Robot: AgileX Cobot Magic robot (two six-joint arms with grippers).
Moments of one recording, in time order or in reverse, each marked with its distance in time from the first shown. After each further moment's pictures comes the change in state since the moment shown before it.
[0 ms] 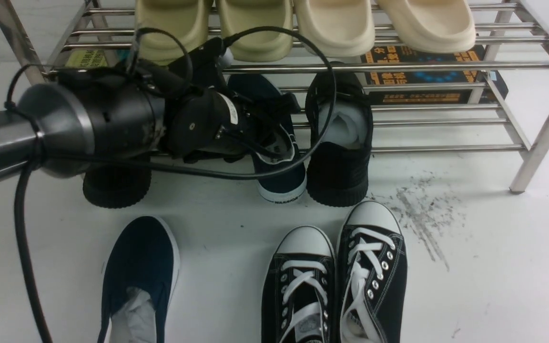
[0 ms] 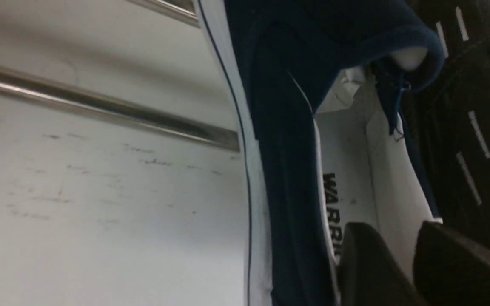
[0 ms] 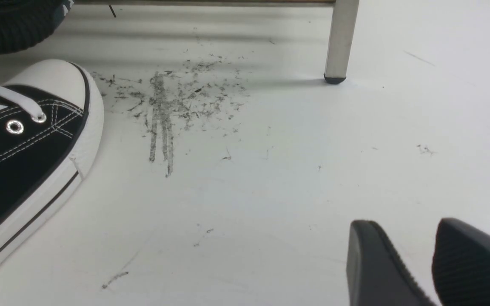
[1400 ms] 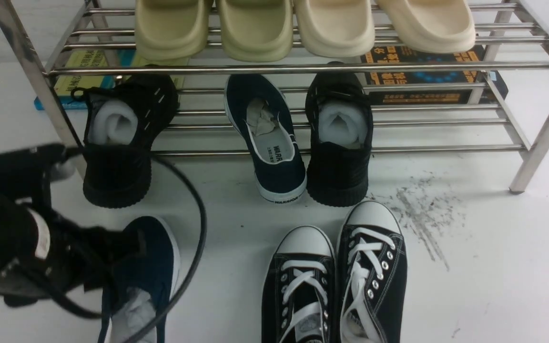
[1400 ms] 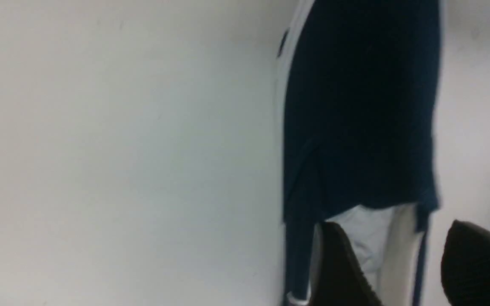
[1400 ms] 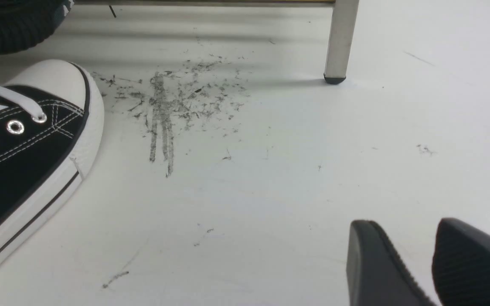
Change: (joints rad) right arm 0.000 0.000 0.000 0.000 0.000 0.000; left arm 0.000 -0.618 0.383 0.148 0.682 0.023
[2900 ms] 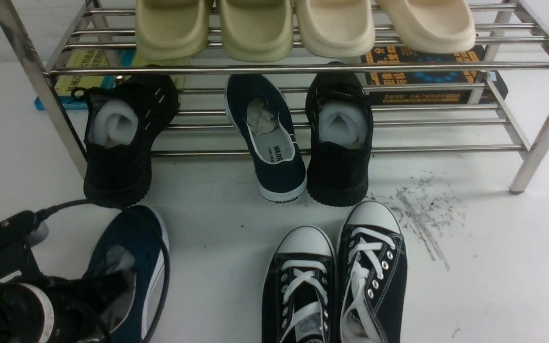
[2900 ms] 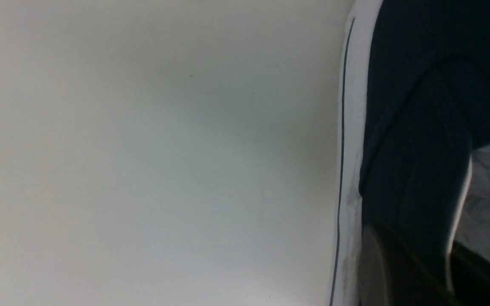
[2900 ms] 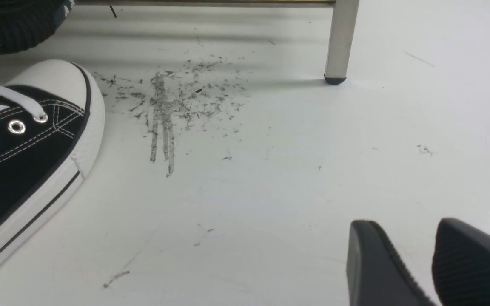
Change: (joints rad) right arm 0.000 0.000 0.000 0.000 0.000 0.000; left arm 0.000 -0.027 0.364 0.212 -0.305 -0.497
